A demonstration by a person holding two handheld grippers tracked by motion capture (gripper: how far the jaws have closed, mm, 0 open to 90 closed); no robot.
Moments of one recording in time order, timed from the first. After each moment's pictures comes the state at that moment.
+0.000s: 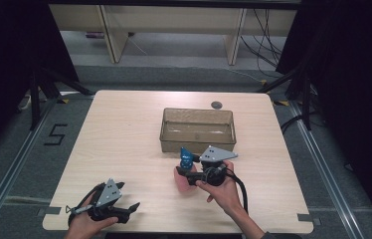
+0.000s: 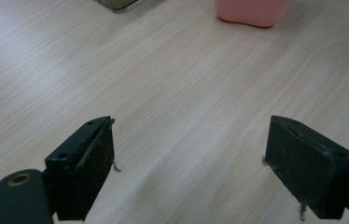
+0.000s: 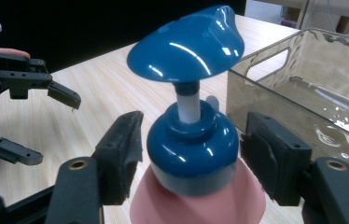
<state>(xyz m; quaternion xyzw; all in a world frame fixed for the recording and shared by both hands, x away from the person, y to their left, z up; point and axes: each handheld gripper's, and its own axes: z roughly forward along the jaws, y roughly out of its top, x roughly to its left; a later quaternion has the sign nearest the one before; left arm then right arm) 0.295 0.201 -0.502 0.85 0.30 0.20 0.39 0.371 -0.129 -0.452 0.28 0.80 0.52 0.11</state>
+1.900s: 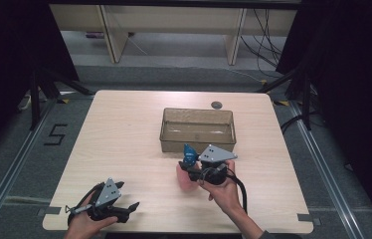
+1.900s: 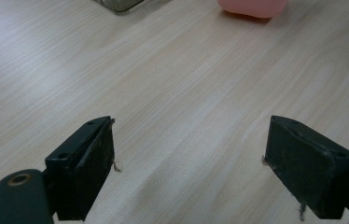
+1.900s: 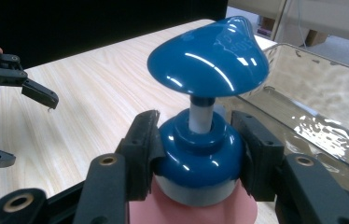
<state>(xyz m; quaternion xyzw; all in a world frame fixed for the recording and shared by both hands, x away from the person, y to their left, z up) 0.296 0.201 -0.501 0.84 0.30 0.20 0.40 0.367 -0.127 -0.442 0.28 0.80 0.51 0.16</state>
